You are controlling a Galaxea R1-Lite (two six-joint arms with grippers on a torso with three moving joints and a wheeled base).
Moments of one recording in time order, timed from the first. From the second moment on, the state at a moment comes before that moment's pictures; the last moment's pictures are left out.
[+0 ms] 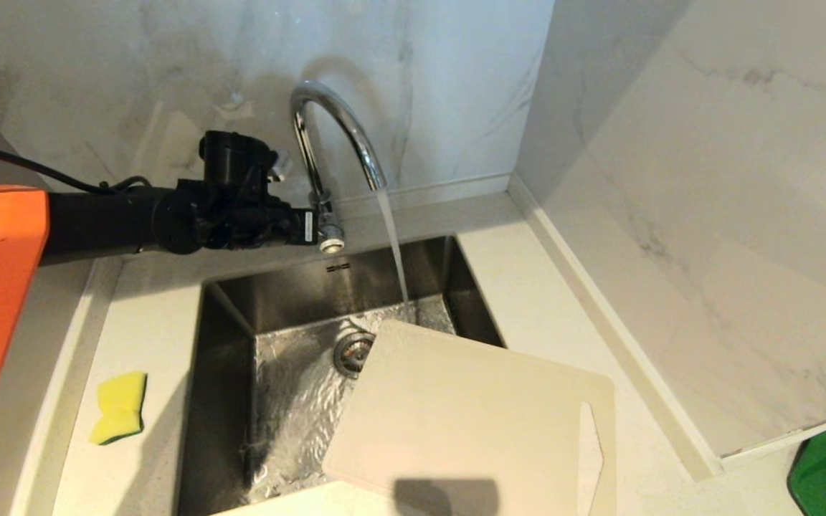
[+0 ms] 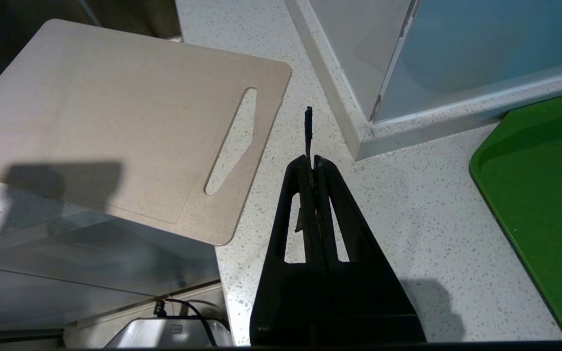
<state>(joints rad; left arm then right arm) -0.34 2.25 -1.98 0.07 0.08 -0.08 0.01 0.00 0.00 0.00 -0.01 0.02</state>
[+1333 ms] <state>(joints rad) -0.33 2.26 -1.98 0.02 0.12 -0.03 0.01 0.00 0.00 0.00 -0.01 0.02</state>
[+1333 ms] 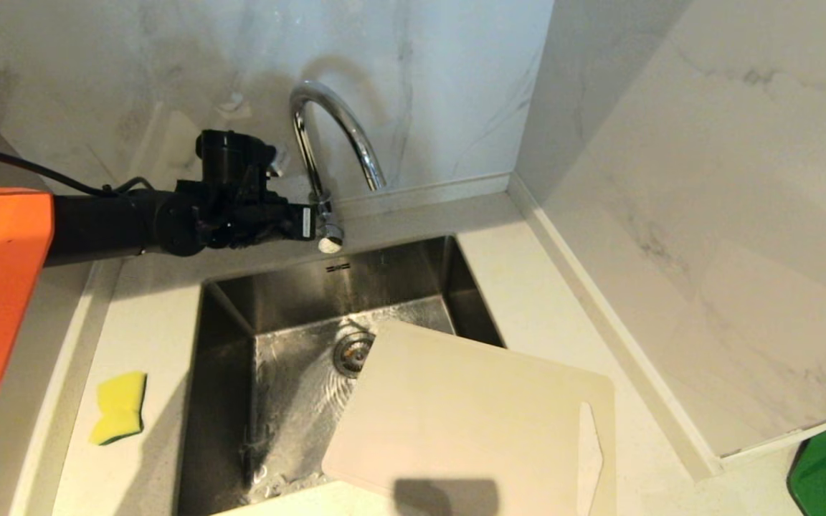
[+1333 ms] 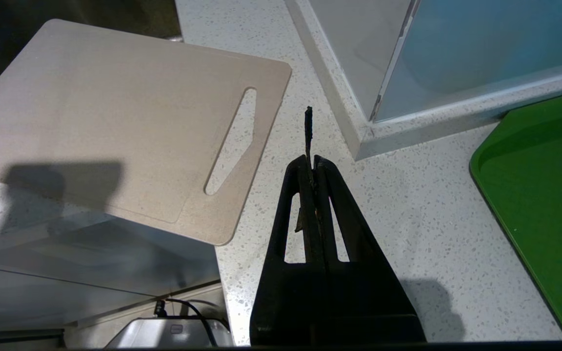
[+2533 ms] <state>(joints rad) -0.31 2.09 -1.87 0.30 0.11 -0.05 0.01 0.00 0.00 0.00 -0.01 0.02</state>
